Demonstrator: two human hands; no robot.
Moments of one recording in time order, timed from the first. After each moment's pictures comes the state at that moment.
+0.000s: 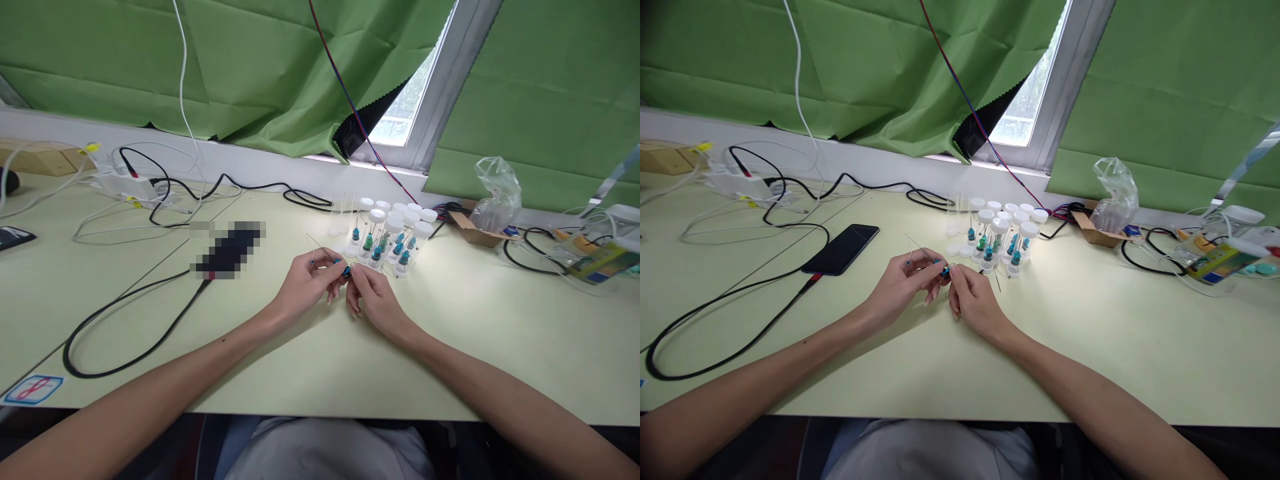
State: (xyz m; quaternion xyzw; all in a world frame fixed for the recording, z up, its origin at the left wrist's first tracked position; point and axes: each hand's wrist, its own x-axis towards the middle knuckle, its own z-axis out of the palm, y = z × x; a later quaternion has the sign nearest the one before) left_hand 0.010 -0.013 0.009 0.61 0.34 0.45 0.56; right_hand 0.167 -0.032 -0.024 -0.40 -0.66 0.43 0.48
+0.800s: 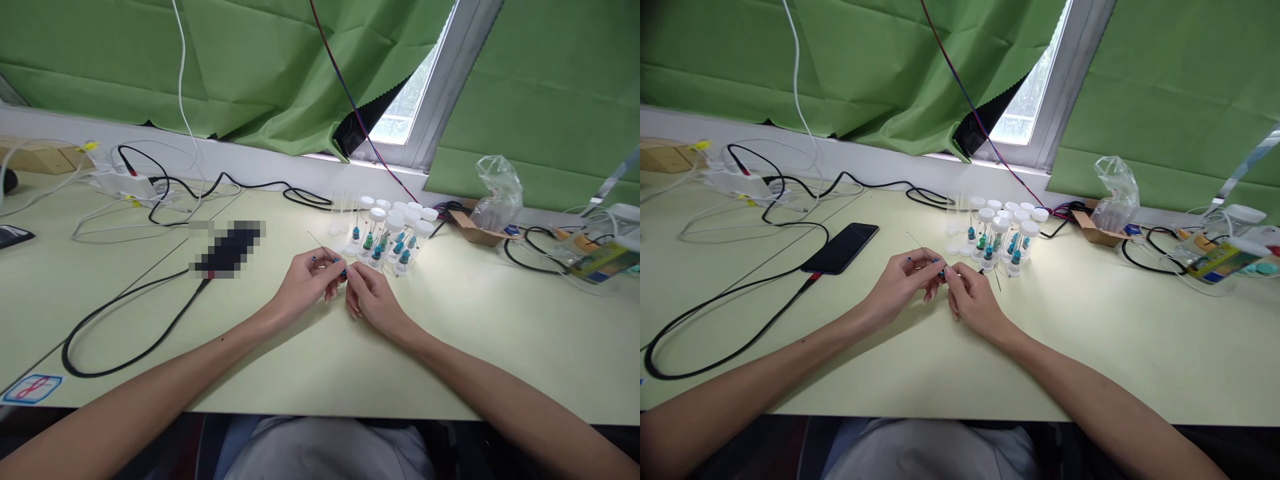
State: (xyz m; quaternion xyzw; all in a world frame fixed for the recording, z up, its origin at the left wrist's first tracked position) left_hand 0.009 -0.015 0.013 0.61 0.36 0.45 0.54; right_hand 0.168 -0.032 -0.027 -0.39 -0.66 0.43 0.47
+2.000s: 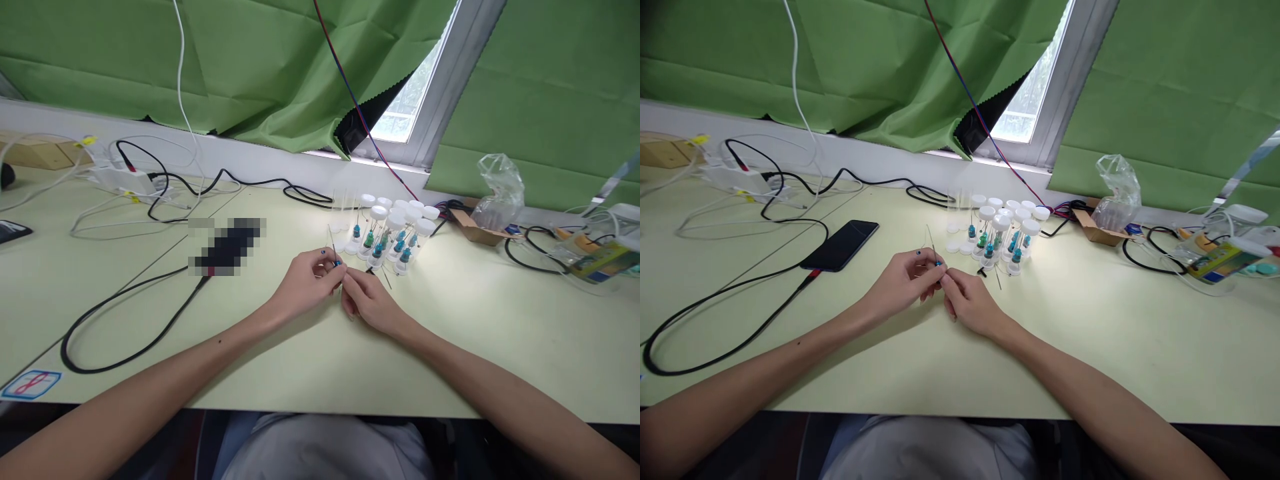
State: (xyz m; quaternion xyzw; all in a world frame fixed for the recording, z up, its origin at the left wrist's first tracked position) left_hand 0.006 -0.011 0.009 0.71 0.39 0.40 0.43; right_hand 0.171 -0.030 -0.026 -0.39 -0.73 0.40 0.39
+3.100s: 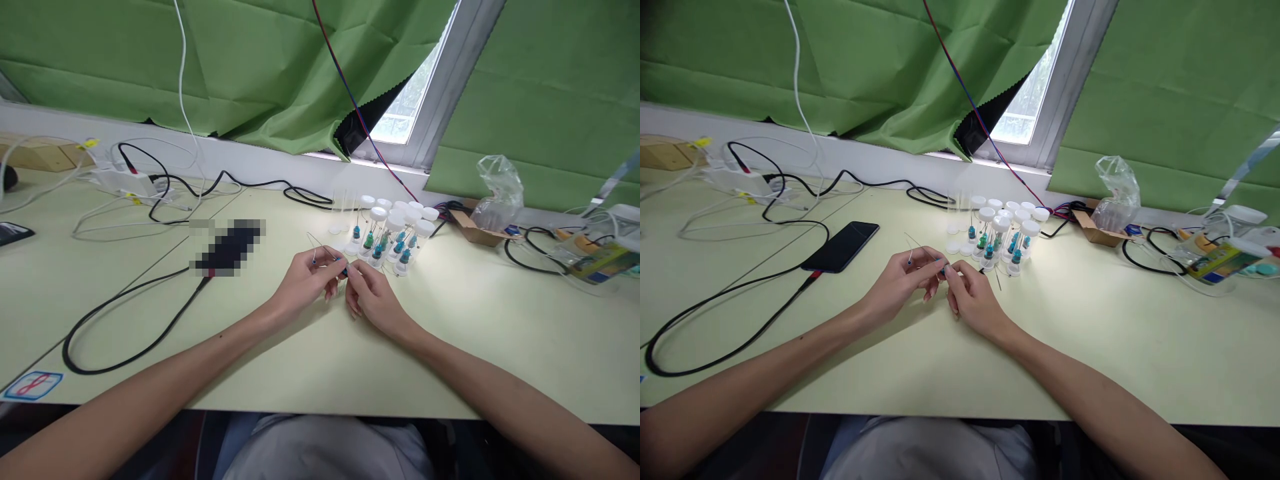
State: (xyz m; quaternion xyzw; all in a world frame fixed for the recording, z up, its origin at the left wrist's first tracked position) left_hand 0.008 -0.014 0.014 0.60 0.36 0.44 0.57; right_hand 0.168 -0.033 -0.024 -0.39 -0.66 0.44 0.46
